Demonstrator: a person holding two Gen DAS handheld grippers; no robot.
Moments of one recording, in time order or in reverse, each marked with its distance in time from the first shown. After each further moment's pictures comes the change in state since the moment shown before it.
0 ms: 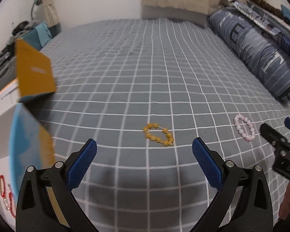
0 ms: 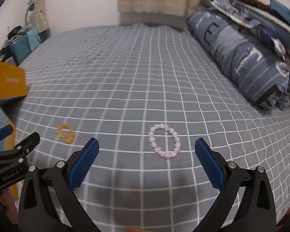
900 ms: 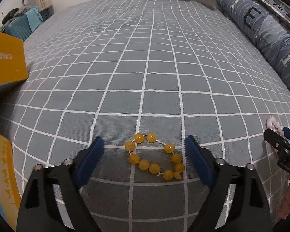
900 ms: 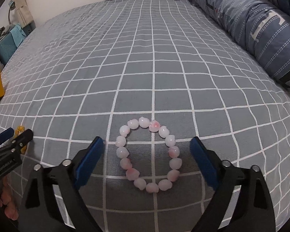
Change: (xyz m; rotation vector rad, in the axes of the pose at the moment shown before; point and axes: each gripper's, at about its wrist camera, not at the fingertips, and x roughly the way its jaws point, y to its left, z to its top) left arm 0.110 -0.015 0.012 -0.027 0.112 0.012; right arm 0.131 -0.038 -0.002 0.062 0.166 0.030
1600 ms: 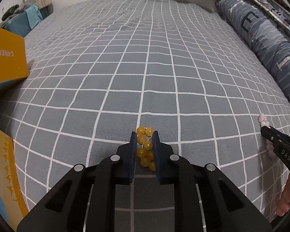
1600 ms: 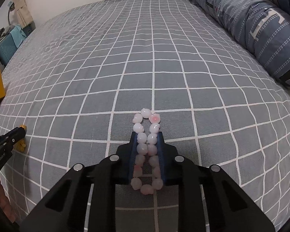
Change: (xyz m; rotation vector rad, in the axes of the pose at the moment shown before) left arm -0.014 0.006 -0.002 -0.016 -0.003 -0.045; right arm -0.005 -0.001 0.001 0.011 0.005 0.011
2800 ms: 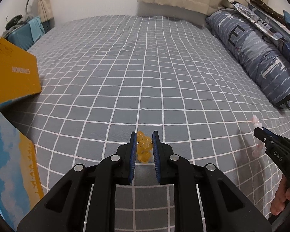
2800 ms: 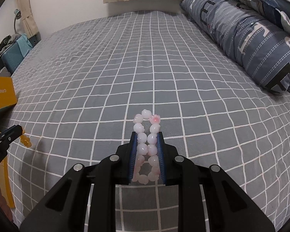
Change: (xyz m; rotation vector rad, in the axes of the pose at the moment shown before) left arm -0.077 -0.001 -0.001 0.019 -0.114 -0.030; right arm -0.071 0.005 -0.009 0.008 -0.109 0.005
